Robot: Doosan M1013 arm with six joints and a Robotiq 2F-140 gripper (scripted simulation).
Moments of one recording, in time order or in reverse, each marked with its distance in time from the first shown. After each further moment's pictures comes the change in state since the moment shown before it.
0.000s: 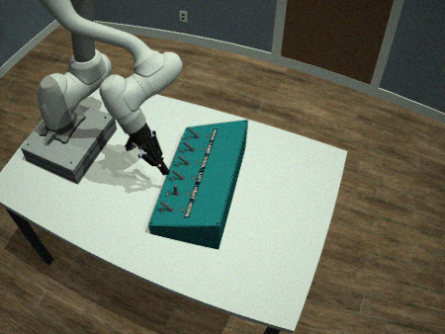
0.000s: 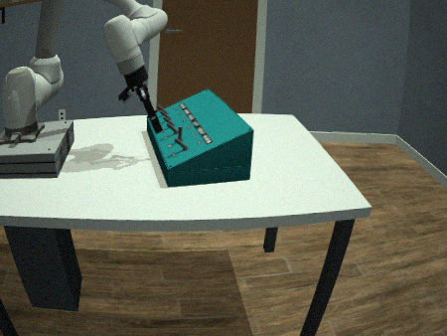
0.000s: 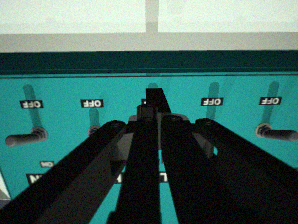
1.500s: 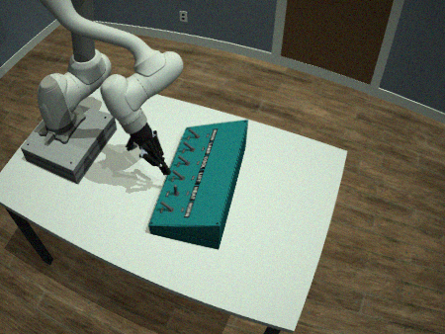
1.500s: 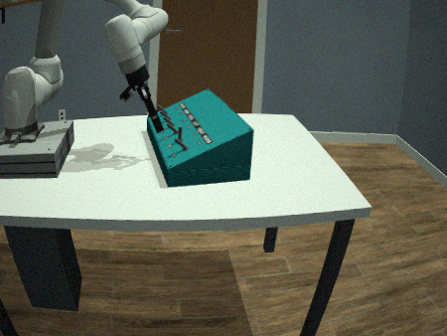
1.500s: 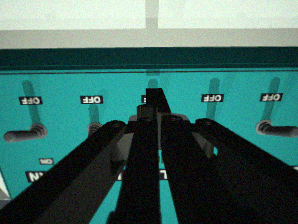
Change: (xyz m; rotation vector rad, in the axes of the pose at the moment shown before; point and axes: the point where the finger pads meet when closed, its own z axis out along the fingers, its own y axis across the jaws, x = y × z) arm -0.005 0.000 0.000 0.000 0.000 0.000
